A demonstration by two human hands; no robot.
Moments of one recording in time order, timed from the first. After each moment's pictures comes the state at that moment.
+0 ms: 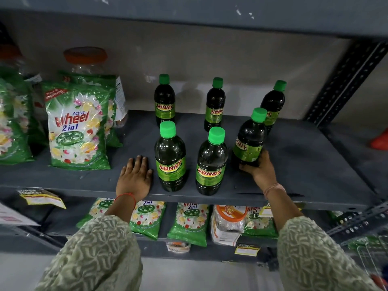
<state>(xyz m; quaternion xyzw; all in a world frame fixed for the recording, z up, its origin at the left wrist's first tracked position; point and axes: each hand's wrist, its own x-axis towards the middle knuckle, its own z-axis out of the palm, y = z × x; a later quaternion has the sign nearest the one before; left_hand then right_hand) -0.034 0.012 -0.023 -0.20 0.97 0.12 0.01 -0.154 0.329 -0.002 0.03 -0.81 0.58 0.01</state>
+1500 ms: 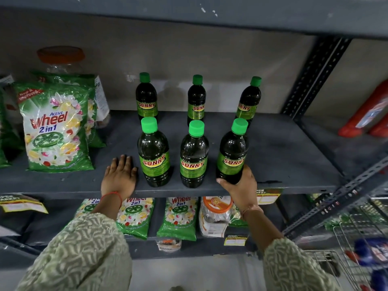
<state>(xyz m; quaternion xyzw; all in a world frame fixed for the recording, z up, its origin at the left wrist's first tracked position) -0.033 0.014 -0.024 -0.20 0.97 0.13 -0.01 -0.075 0.328 -0.017 0.00 -0.86 0.50 0.09</state>
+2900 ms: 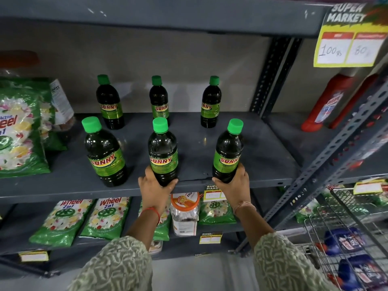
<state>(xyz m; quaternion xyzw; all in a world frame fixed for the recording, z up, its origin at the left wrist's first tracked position) -0.033 0.230 -0.008 -0.22 0.85 0.44 -0.19 -0.083 0.426 -0.011 -0.02 -0.88 0.46 0.10</state>
